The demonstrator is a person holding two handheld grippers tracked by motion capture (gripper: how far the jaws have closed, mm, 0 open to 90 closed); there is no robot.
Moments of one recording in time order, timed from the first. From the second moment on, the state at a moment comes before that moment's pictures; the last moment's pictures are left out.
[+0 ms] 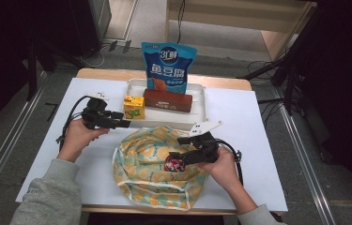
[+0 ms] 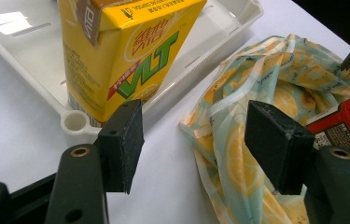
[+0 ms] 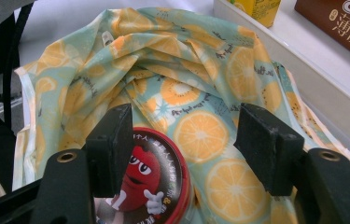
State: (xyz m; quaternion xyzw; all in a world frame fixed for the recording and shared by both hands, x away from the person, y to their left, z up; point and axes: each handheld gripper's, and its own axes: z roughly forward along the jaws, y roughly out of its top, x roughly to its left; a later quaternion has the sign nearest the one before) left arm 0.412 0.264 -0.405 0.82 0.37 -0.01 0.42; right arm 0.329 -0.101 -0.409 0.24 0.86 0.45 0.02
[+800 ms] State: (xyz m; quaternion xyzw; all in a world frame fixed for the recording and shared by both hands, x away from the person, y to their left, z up) left arm 0.413 0.266 -0.405 0.82 0.37 -0.01 0.43; right arm 0.316 -0.084 -0.418 0.23 0.87 0.44 0.00
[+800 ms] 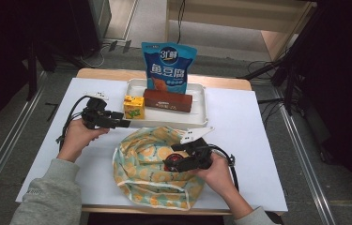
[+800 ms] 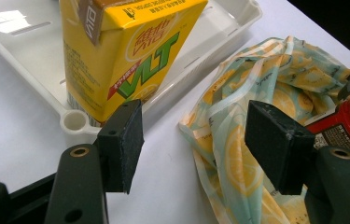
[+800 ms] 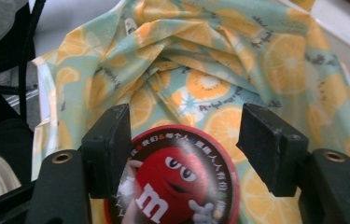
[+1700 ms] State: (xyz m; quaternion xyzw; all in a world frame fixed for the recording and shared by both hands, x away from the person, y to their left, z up) left arm 0.413 0.267 -0.407 0.82 0.38 -0.01 0.42; right arm 0.305 -0.076 -0.429 0.23 0.88 0.41 0.00
